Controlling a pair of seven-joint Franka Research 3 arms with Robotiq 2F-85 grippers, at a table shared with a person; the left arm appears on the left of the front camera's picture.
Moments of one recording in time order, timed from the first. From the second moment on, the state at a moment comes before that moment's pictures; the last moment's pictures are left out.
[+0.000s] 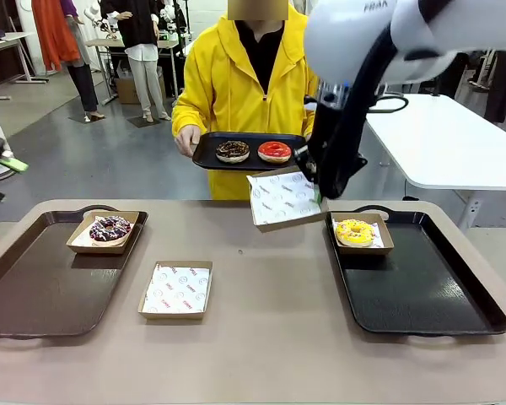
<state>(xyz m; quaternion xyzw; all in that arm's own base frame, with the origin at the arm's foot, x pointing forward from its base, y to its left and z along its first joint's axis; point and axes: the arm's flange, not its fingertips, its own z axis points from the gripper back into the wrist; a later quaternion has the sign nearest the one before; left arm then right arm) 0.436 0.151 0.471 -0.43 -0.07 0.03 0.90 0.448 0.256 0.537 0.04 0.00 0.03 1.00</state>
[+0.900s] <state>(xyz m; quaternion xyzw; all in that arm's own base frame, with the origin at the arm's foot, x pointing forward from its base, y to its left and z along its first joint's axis) 0.391 0.224 0.443 -0.53 -0.05 0.11 0.84 0.563 0.278 0.515 0.06 0.04 0.03 1.00</state>
